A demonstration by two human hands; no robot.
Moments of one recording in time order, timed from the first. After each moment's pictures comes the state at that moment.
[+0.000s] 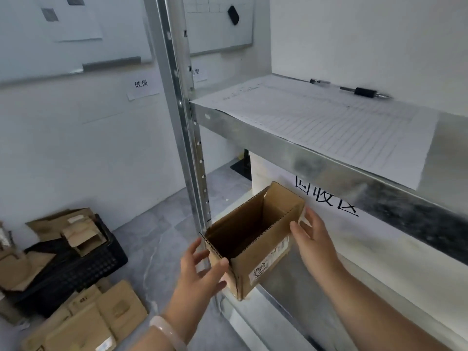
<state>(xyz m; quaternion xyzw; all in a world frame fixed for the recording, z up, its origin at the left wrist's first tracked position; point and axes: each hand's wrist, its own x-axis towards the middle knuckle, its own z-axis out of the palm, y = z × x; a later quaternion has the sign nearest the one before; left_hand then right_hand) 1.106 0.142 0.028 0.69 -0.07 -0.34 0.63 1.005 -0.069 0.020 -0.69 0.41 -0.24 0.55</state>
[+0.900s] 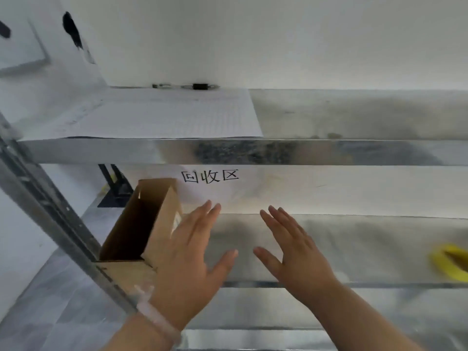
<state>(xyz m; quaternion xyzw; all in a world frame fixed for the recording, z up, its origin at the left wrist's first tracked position) 1.102 0.092 0.067 0.58 -0.72 -0.05 0.38 0.888 0.057 0.053 -0.80 0.54 -0.21 0.12</state>
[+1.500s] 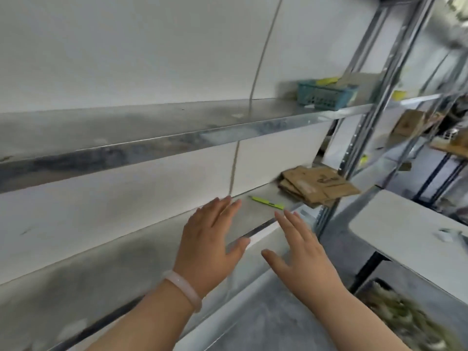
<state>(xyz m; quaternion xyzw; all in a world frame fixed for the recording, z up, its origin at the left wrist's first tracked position) 0.557 0.091 0.085 0.27 -0.89 -0.09 0.37 0.402 0.226 0.096 -0.54 0.80 -0.25 -0.02</state>
